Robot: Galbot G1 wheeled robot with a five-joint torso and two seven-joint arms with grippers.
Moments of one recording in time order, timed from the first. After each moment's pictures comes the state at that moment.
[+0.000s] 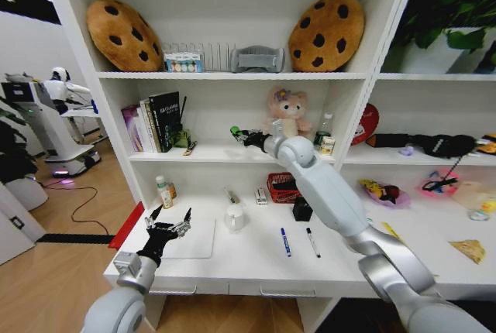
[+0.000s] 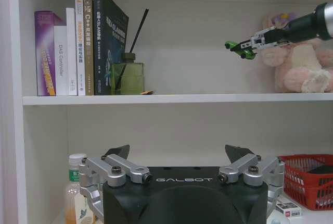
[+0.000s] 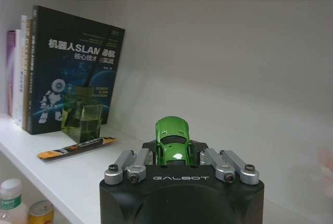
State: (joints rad) left arm 1.55 -1.18 -0.57 -2.29 -0.37 0.19 -0.07; right arm -0.12 1.26 -0.08 1.42 0.57 -0.64 -0.08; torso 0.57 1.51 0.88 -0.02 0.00
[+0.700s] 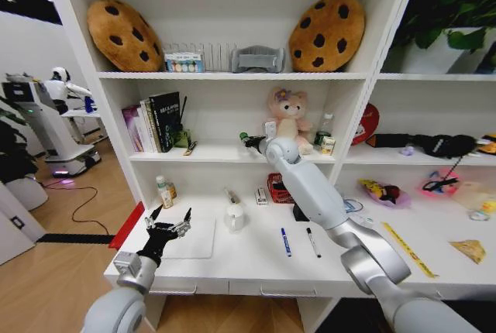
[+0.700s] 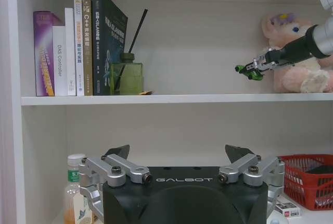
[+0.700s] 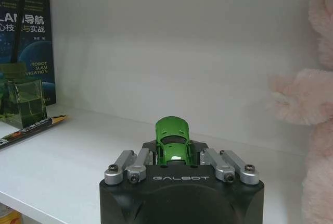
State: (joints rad) left arm 1.55 -1.18 -0.57 -2.29 -0.37 0.19 -0.07; right arm -0.14 1.29 -0.08 1.38 0.76 -0.74 0.24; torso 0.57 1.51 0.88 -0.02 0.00
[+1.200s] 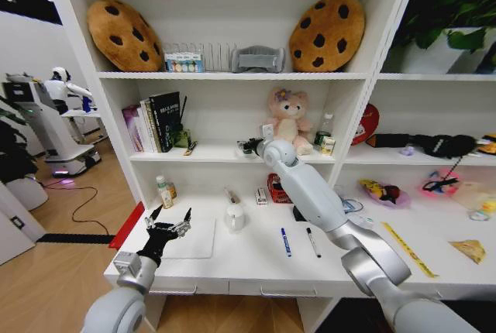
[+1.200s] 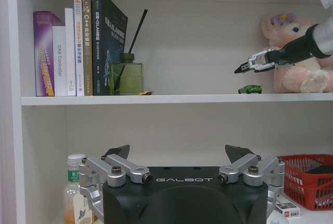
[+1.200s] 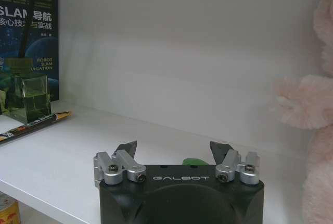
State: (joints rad) left arm 1.55 -1.18 -0.57 -2.29 -0.37 0.19 -0.07; right arm -0.14 1.27 -0.11 1.43 0.75 -0.74 0.27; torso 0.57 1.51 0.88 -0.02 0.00
